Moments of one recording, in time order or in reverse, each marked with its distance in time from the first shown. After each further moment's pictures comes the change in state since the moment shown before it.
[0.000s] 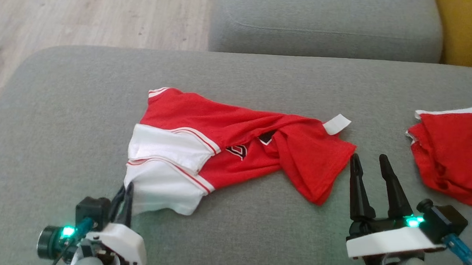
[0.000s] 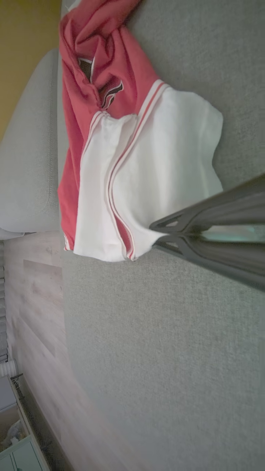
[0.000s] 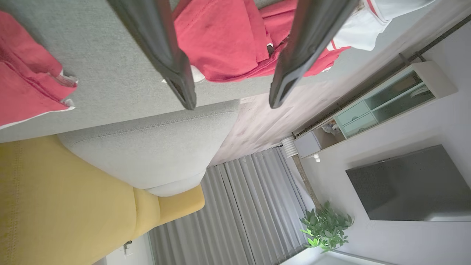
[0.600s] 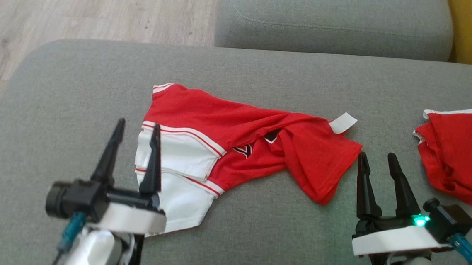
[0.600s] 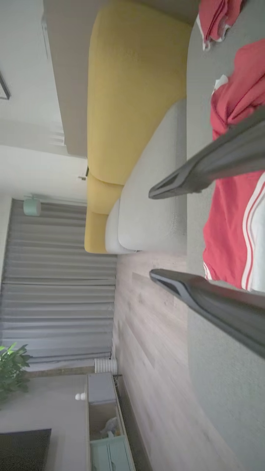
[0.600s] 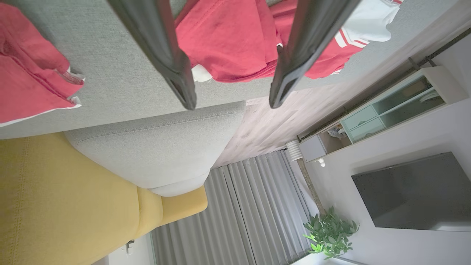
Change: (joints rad) left arm 0.028 -0.111 0.199 -0.325 0.197 -0.066 -0.147; right arm -0.001 0.001 -0.036 -0.002 -0.037 0.000 0.000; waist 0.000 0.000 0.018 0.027
